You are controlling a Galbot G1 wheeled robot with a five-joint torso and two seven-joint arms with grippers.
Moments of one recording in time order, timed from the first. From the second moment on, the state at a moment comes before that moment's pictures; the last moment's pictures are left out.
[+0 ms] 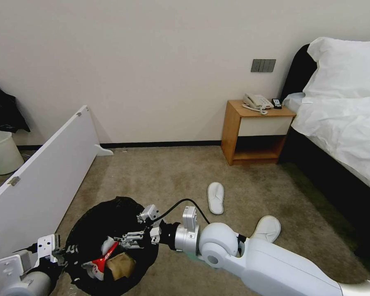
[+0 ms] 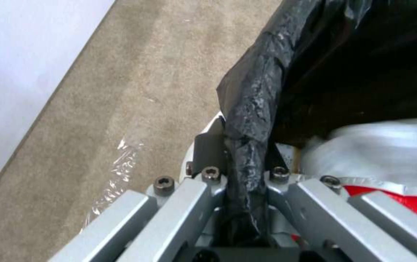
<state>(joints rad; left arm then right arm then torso) 1.70 -1.15 -0.89 -2.38 -0.96 0.74 -0.44 -0.46 1.04 -0.62 1.87 0.97 -0.20 -0.17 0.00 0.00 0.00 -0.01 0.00</state>
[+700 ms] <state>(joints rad) 1.68 -1.13 -0.91 -2.37 -1.00 0.74 -0.45 -0.51 1.01 -0.41 1.94 0.99 -0.14 -0.09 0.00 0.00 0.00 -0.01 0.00</state>
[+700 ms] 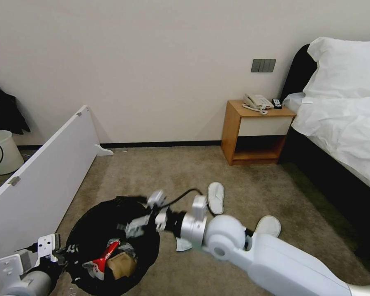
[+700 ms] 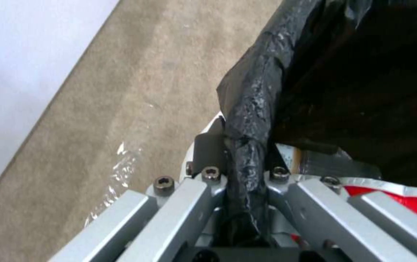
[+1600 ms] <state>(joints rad) 1.65 -1.13 -1.02 -2.30 -1.00 0.74 -0.43 -1.71 1.09 0.65 2.07 0.44 0.12 0.03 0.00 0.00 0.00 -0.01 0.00</state>
